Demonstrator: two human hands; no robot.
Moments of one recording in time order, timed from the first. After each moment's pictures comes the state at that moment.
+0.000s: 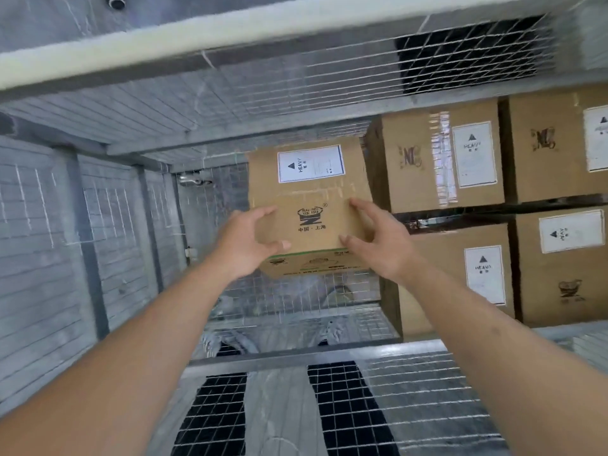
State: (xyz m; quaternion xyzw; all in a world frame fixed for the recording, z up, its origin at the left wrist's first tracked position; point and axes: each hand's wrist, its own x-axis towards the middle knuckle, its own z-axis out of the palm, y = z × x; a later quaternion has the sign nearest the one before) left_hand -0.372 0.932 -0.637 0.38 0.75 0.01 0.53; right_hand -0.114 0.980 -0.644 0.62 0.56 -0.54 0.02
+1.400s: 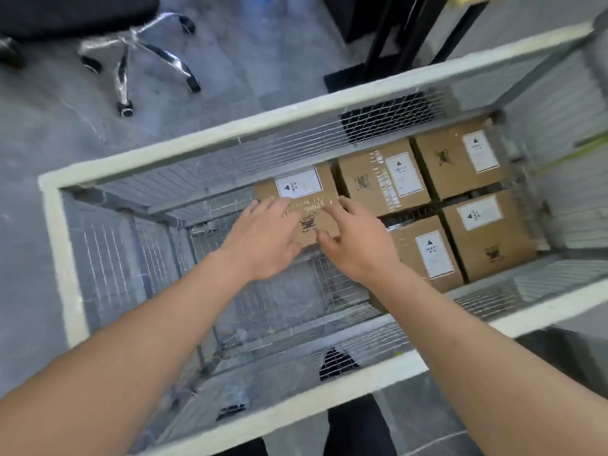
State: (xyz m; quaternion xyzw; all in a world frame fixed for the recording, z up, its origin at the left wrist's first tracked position) left_hand -0.362 0.941 -0.455 0.80 0.53 -0.11 0.24; right_hand -0.174 0.930 -0.450 0.64 0.71 -0.28 0.01
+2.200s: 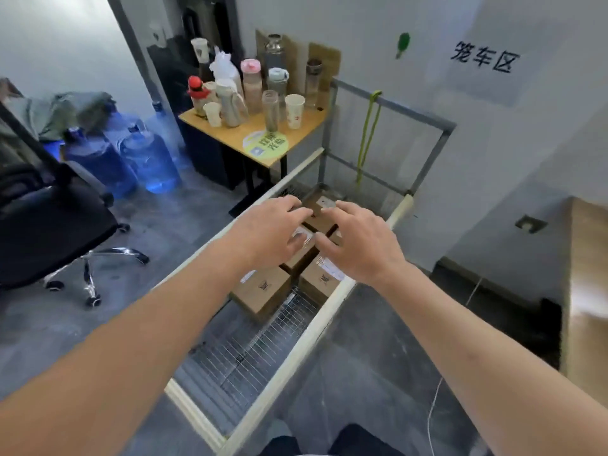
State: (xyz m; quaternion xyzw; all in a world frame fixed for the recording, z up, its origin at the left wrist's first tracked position) left_hand -0.353 0.810 -0.045 0.97 0.22 0.03 0.07; right_hand -0.211 0.676 -0.028 0.82 0.56 -0.06 -0.12
